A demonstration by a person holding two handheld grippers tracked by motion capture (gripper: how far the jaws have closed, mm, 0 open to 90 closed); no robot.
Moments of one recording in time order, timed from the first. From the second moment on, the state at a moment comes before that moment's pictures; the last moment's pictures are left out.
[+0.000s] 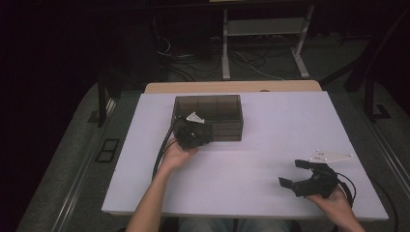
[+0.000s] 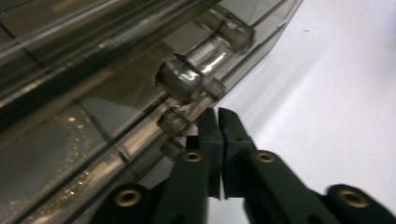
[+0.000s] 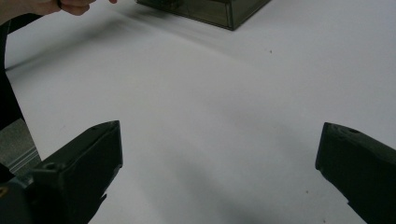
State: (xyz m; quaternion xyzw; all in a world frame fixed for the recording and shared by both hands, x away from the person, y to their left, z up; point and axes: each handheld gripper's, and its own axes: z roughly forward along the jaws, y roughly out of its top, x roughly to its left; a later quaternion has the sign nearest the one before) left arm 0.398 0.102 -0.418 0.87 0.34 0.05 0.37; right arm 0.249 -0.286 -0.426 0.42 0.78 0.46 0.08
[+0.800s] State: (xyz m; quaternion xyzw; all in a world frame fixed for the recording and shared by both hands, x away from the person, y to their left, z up) left arm 0.358 0.130 -0.402 0.85 0.31 0.02 0.43; right arm 0.250 -0.284 -0.425 0.41 0.78 0.46 0.08
